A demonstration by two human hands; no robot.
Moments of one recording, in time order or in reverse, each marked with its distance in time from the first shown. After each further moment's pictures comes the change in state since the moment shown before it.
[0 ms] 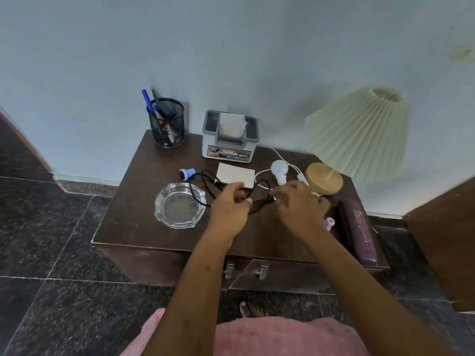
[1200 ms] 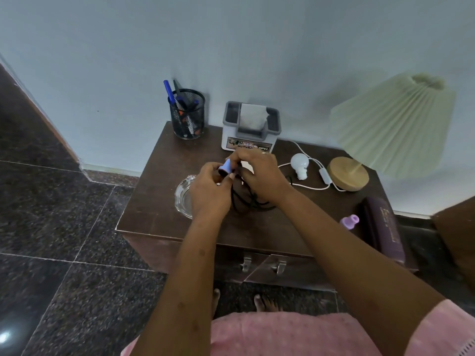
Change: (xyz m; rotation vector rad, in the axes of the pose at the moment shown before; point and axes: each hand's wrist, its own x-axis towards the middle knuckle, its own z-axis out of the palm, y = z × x) left_hand 0.010 -0.001 -0.051 0.174 0.419 0.186; right_hand 0.049 -0.084 0.027 0.406 -0.062 -0.654
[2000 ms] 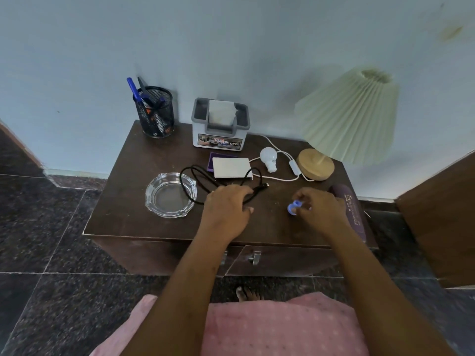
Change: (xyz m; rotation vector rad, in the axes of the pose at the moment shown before) left_hand -0.042 0.003 0.041 0.606 -0.472 0.430; right_hand -0.138 0.064 -0.077 -0.321 -0.095 0.743
